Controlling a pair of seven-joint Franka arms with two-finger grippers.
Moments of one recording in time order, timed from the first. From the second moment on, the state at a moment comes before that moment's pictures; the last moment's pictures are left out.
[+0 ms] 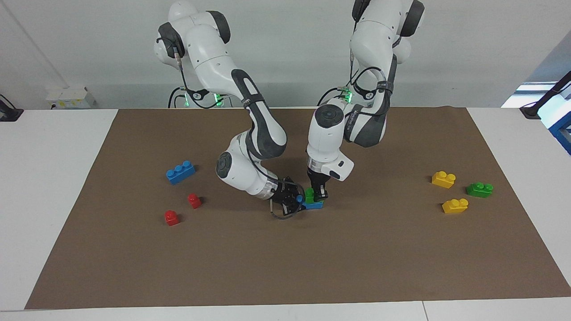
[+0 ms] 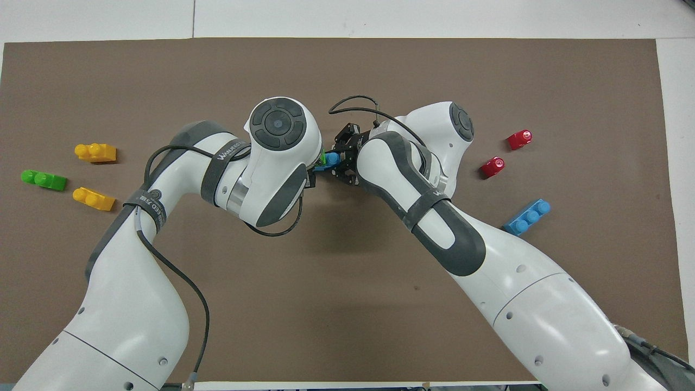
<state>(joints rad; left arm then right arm) -0.49 0.46 -0.09 -1.63 0.10 2.18 -2.24 0.45 0.69 0.01 -1.55 0.95 2.34 1.39</state>
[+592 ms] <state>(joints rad) -0.44 0.32 -0.09 -1.59 0.07 2.02 -2.14 0.45 0.69 0.01 -1.55 0.95 2.35 1.40</state>
